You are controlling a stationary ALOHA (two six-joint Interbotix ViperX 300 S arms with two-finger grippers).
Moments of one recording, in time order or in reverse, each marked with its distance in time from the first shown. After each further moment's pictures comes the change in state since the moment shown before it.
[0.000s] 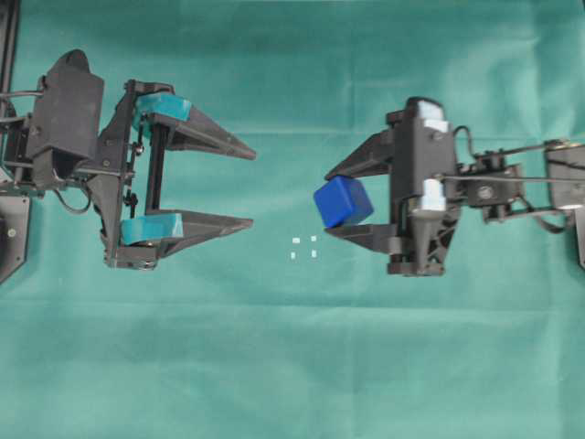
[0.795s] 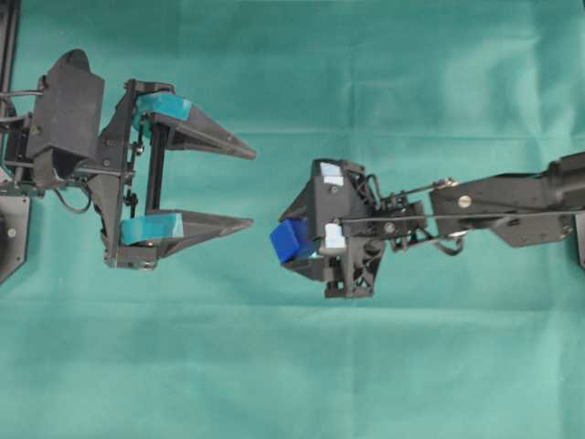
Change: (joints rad) left arm 0.000 0.000 0.000 0.000 0.000 0.000; right arm -0.017 0.385 -0.021 0.000 -0.325 0.003
